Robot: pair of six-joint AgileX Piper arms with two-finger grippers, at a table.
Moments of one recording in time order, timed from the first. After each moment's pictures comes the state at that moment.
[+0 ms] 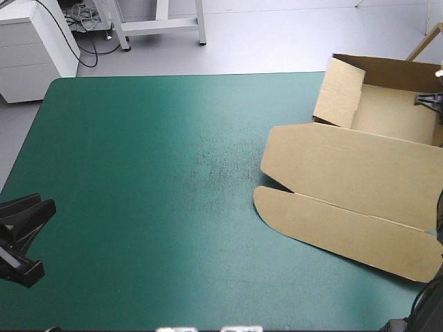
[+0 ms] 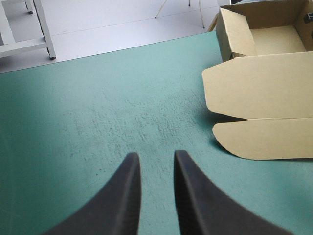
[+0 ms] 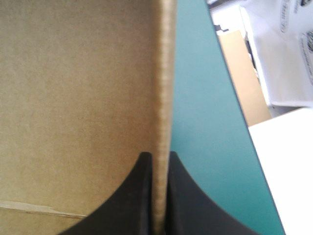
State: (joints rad) left arm -0.48 0.65 -1.43 -0.02 1.25 -0.11; right arm -0.42 2.05 -2.10 0.00 1.23 -0.08
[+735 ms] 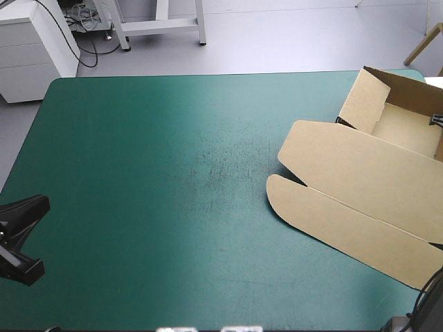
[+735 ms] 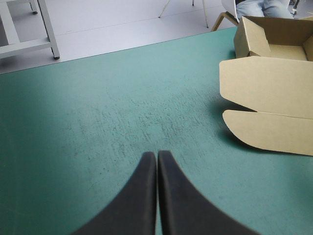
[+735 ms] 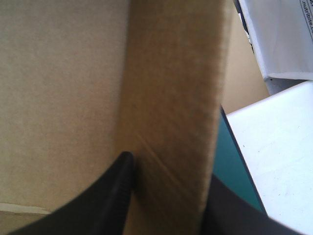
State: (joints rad) left arm -0.48 0.65 -1.43 -0.01 1.25 -0.11; right arm -0.52 2.18 -2.10 0.01 1.23 -0.12
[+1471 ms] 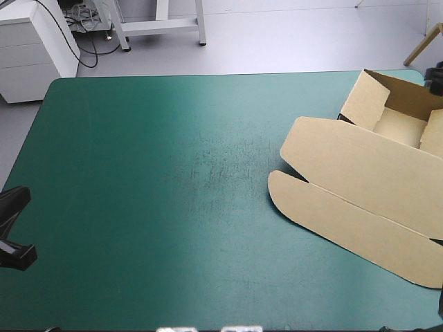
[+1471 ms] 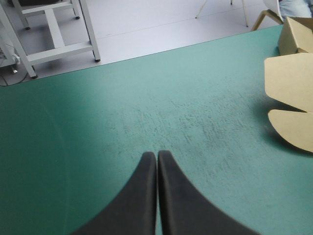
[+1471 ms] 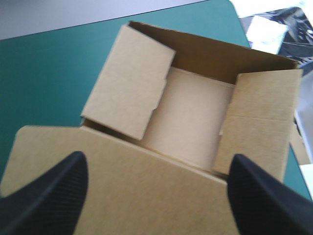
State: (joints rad) left arm -0.48 0.65 -1.43 0.14 1.25 -0.11; right arm -0.40 1.53 -1.92 0.27 1.24 -0.19
